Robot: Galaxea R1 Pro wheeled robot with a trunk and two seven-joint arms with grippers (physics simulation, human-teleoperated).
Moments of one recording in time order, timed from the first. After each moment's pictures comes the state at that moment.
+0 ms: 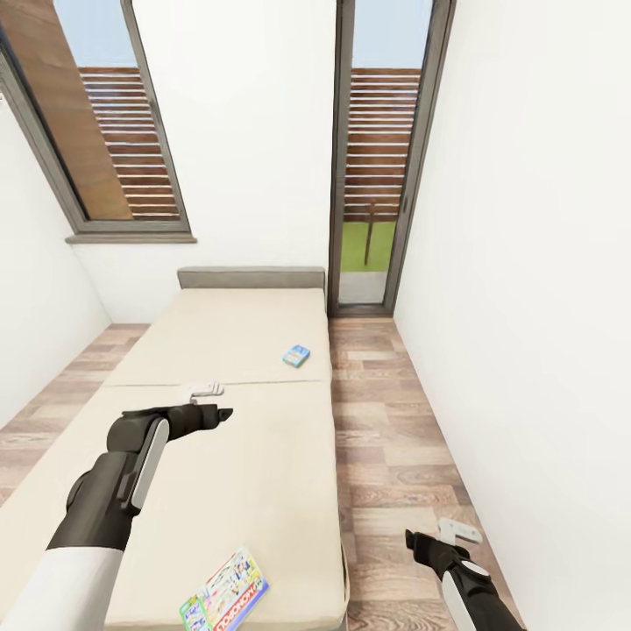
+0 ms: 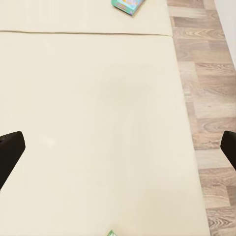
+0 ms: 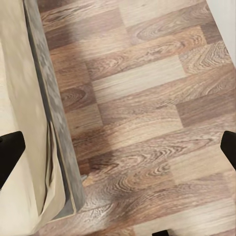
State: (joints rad) left arm -0.60 0.06 0.05 -1.35 0.06 0.93 -0.16; right arm -0.34 0.06 -0.20 -0.75 -0.08 0.23 -0.05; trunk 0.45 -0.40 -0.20
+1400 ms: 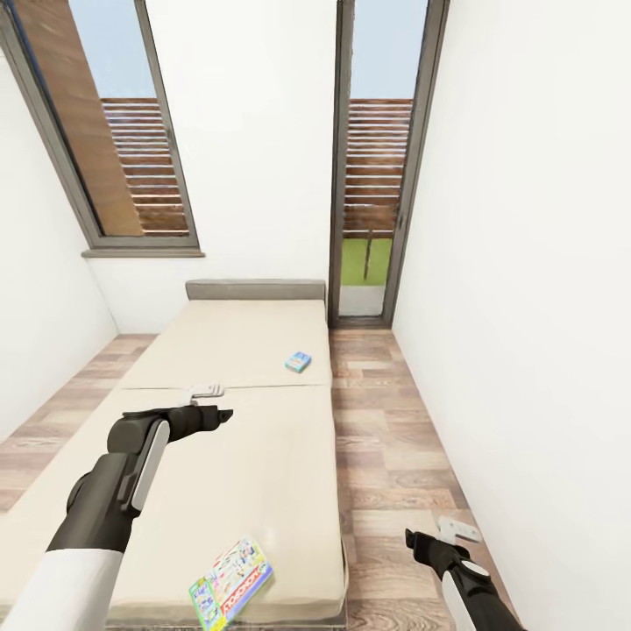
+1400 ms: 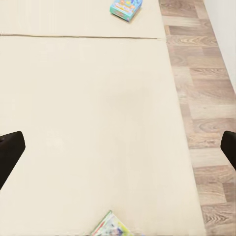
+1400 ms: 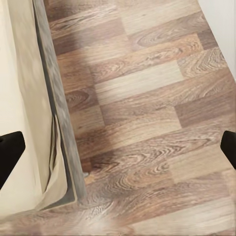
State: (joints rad) left arm -0.60 0.06 0.05 -1.35 0.06 0.93 -0.16; right arm -0.34 0.06 -0.20 -0.75 -0.08 0.23 -0.05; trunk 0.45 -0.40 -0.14
